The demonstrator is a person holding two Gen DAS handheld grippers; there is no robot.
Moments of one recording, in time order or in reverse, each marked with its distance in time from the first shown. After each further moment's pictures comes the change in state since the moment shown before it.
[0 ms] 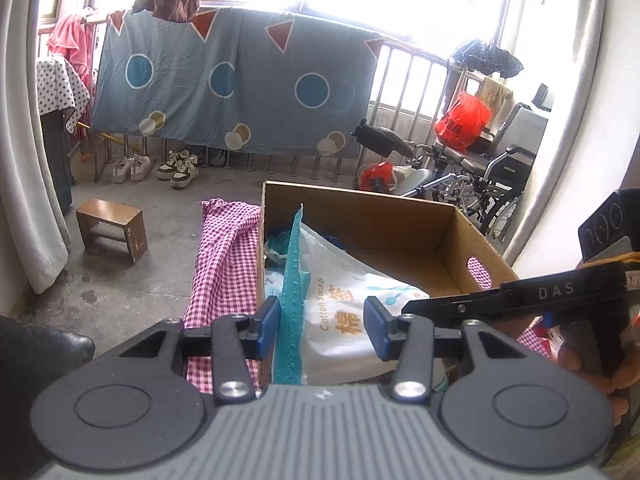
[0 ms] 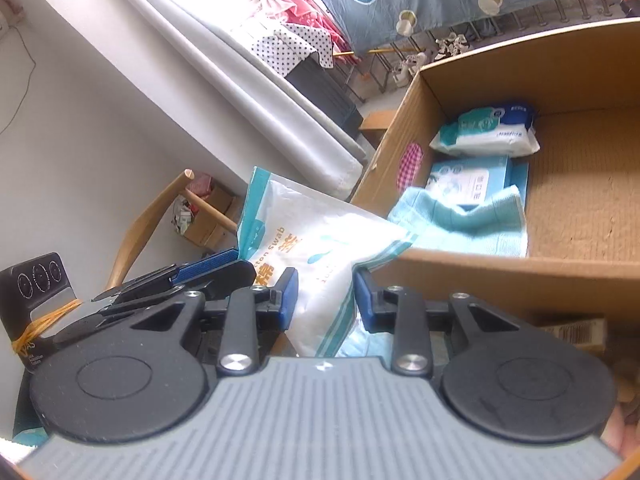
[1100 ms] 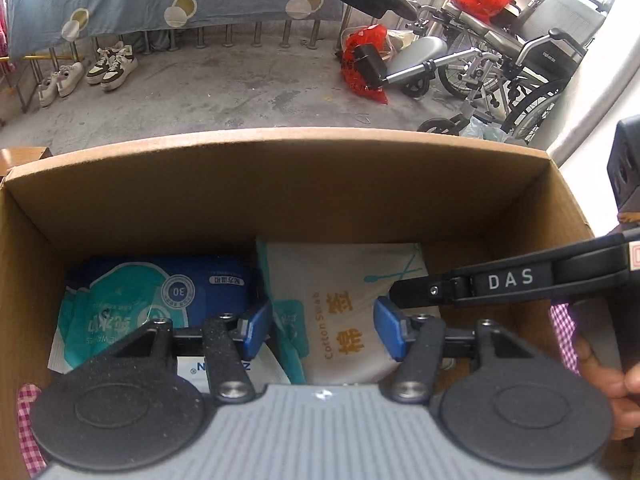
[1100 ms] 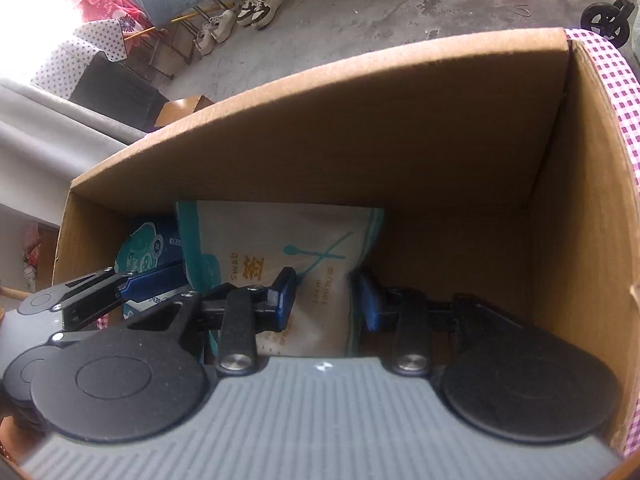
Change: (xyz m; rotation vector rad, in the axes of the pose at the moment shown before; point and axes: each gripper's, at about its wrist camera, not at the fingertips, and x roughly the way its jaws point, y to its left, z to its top) left arm 0.379 -0.078 0.089 0.051 0.459 -0.036; right arm 0.100 -0.303 0.183 0.263 0.229 -0.443
